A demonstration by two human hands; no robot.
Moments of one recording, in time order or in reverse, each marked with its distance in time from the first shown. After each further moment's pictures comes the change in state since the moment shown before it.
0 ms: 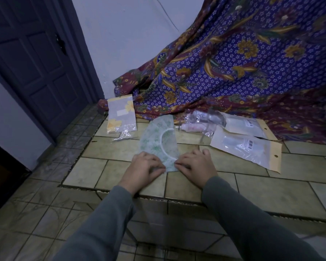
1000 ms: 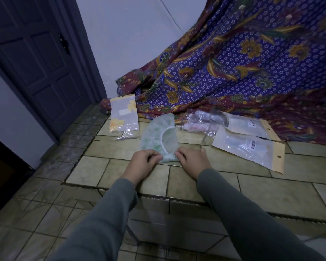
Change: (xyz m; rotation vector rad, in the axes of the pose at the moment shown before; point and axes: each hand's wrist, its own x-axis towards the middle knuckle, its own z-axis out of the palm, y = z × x) left_hand 0.016 -0.005 0.000 -0.325 0.051 -0.335; right_hand 0.025 -0.003 0.017 0.029 -0.221 0.247
